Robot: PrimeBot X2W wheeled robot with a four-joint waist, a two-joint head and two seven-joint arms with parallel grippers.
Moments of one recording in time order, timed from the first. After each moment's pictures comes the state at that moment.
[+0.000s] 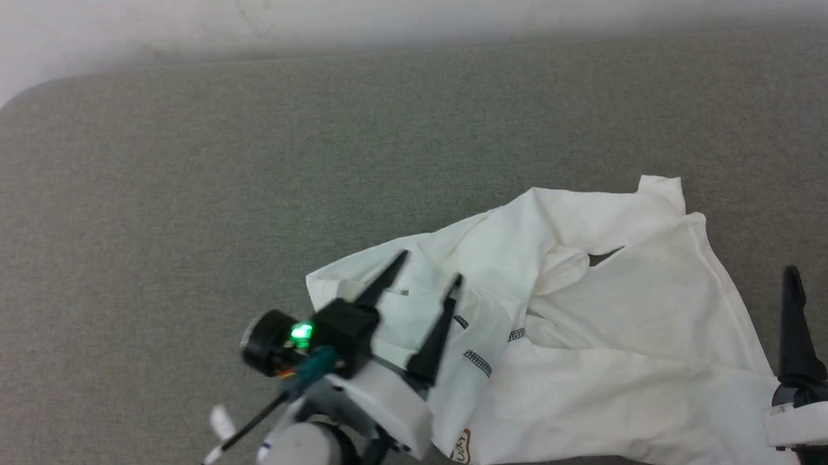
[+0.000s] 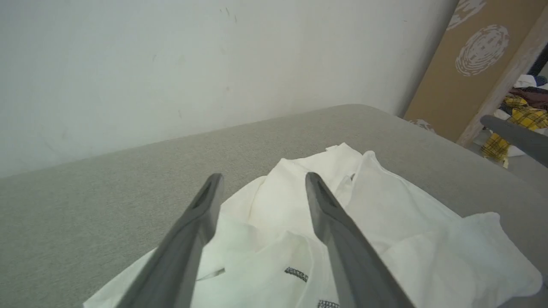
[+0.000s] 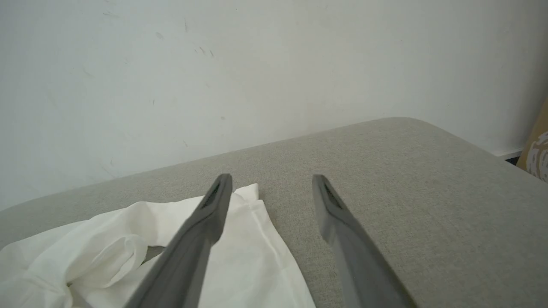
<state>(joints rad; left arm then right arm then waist) -0.18 0.10 -0.38 0.01 -0.17 -0.12 -0.02 0.09 -0.05 -0.23 -0.02 0.30 0.13 -0.25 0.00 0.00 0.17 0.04</state>
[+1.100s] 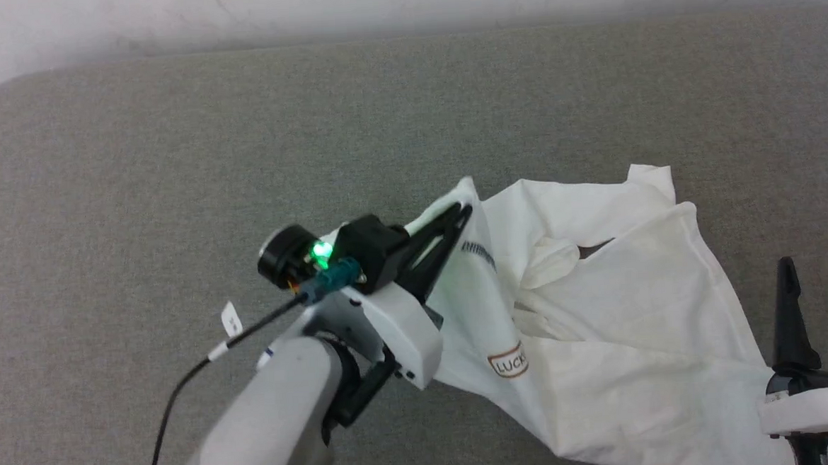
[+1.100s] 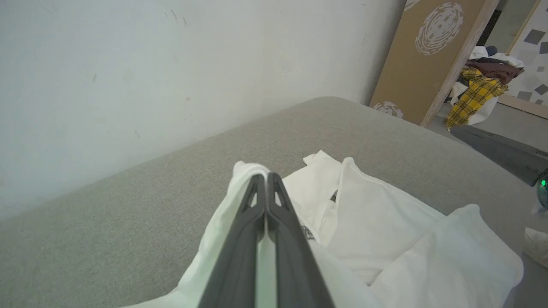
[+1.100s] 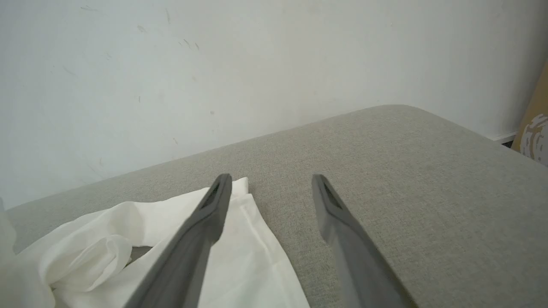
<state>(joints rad) -0.44 0.19 -0.57 0.09 -0.32 -0.12 0.09 0.04 -0.05 -0.22 0.03 0.32 0.13 -0.26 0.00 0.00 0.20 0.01</state>
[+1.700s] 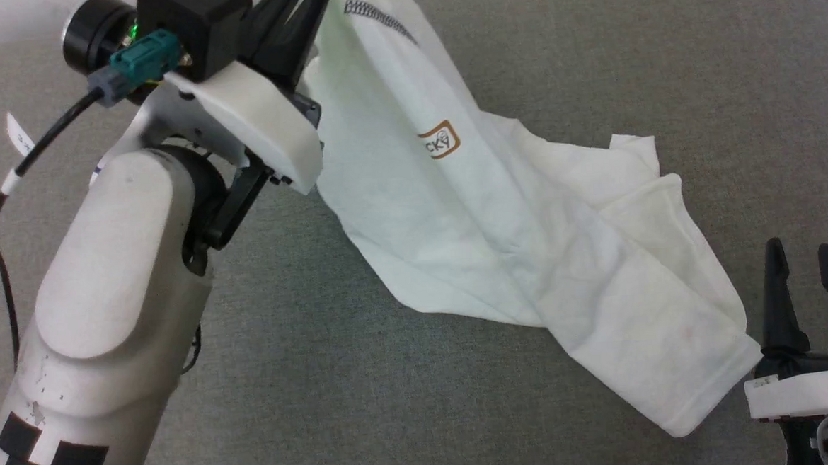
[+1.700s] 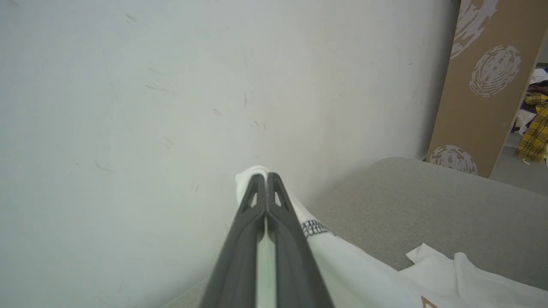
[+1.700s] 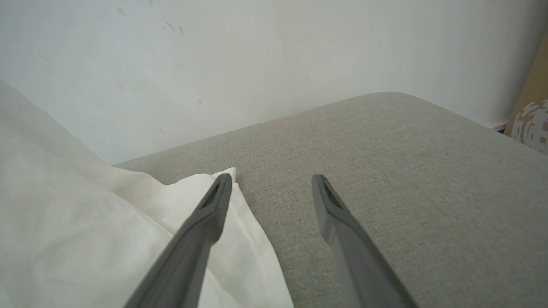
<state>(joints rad) -0.85 0.35 -0.44 0.07 -0.41 -0.12 0.15 0.01 -0.05 -0.20 0.02 0.33 0.13 -0.26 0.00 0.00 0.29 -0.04</state>
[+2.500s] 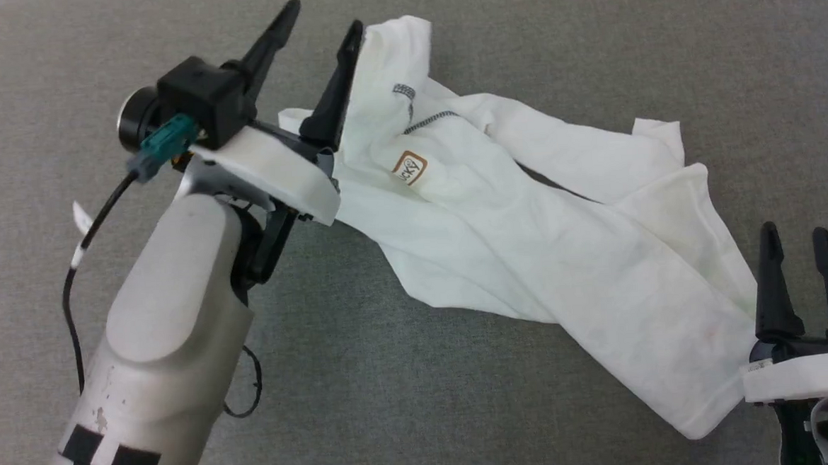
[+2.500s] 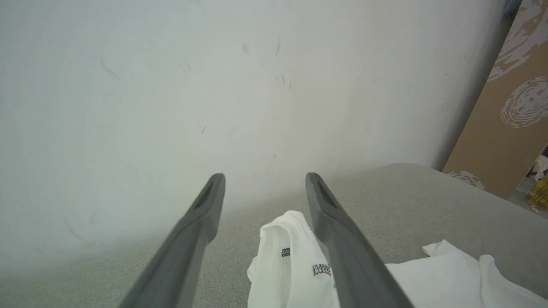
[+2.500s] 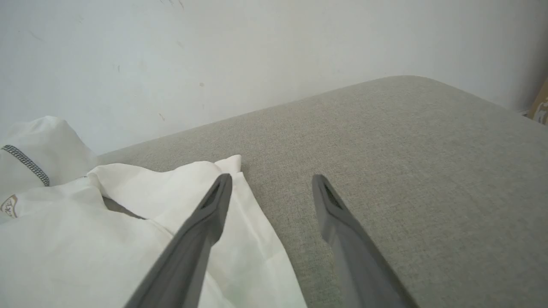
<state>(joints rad) -0.78 0.26 -0.44 0.37 -0.43 -0.10 -0.17 -0.04 -0.05 -0.19 0.05 0.32 0.13 -0.26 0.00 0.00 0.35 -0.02</state>
